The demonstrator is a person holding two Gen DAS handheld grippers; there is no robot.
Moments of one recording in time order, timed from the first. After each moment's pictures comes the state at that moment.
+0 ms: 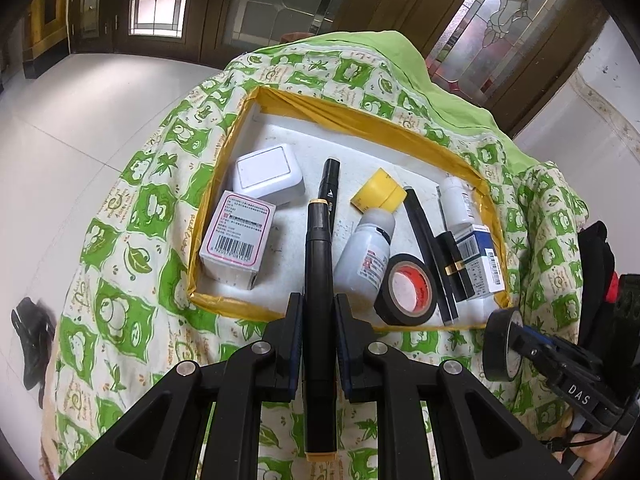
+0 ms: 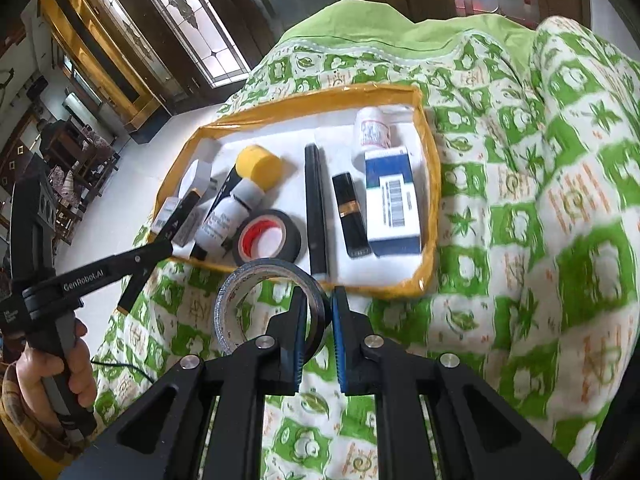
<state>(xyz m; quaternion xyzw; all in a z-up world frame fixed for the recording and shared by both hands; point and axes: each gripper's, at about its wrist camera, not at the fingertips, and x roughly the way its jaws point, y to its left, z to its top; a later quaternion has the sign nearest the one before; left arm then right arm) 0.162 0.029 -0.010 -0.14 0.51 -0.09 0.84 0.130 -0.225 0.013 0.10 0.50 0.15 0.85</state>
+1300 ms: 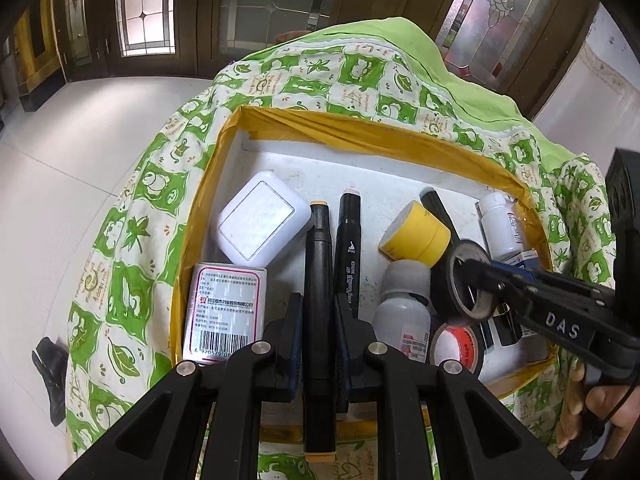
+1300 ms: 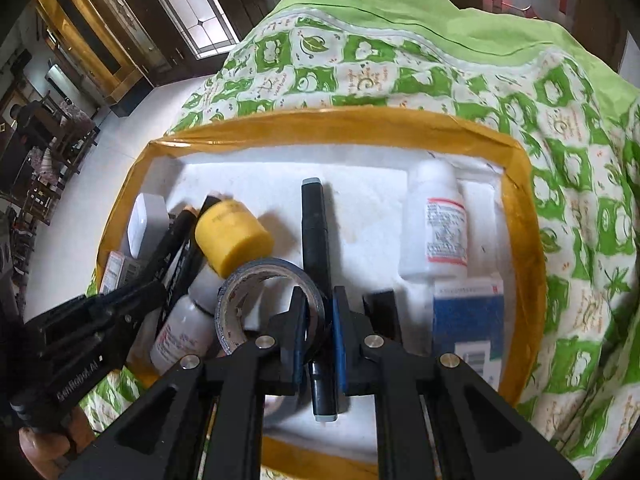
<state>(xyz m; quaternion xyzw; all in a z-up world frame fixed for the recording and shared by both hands) 0.221 0.017 -0.029 -0.08 0.51 -0.07 0.85 0.255 -0.170 -0.020 0.05 0.54 0.14 0.83</state>
